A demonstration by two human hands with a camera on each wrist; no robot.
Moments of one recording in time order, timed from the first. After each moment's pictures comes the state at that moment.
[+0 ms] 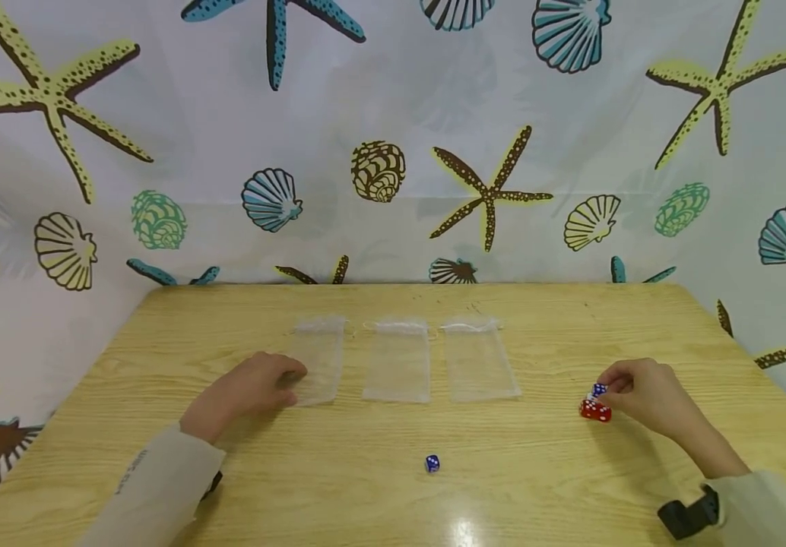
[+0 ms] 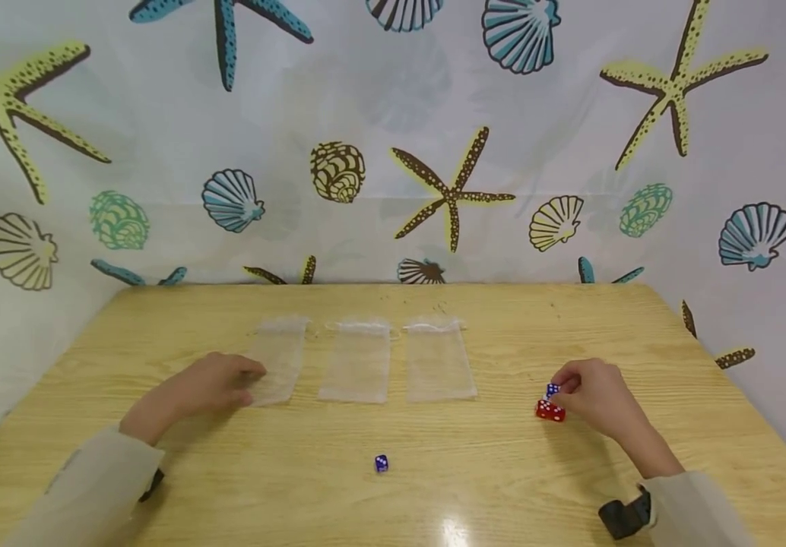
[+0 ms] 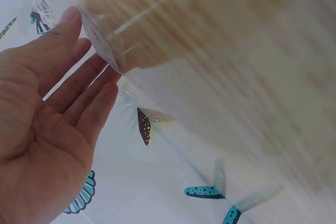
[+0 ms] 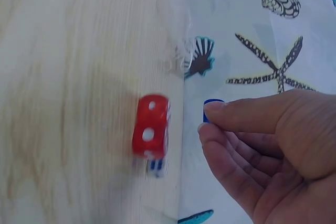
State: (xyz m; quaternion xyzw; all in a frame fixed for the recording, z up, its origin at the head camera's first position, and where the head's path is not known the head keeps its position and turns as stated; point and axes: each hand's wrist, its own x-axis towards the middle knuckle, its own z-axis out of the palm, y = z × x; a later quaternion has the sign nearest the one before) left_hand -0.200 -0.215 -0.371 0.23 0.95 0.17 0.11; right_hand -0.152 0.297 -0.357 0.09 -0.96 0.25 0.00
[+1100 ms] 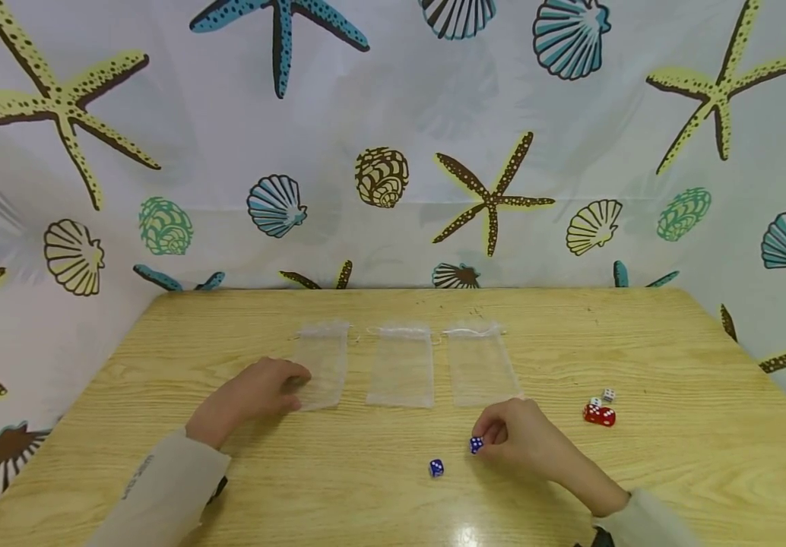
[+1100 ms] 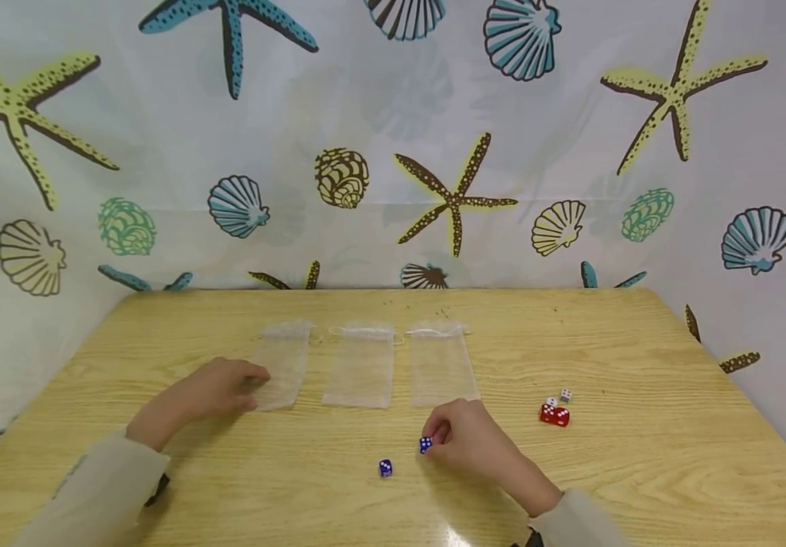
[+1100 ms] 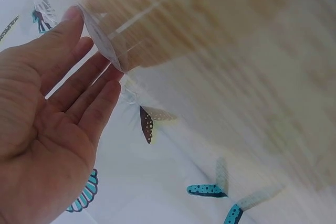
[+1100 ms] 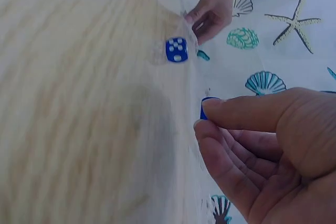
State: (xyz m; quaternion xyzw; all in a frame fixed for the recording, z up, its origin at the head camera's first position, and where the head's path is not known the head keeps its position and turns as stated) left_hand -0.202 -0.218 -0.375 0.22 0.95 0.18 0.10; right_hand -0.131 0.160 -0.369 0.24 -0.90 0.37 -0.09
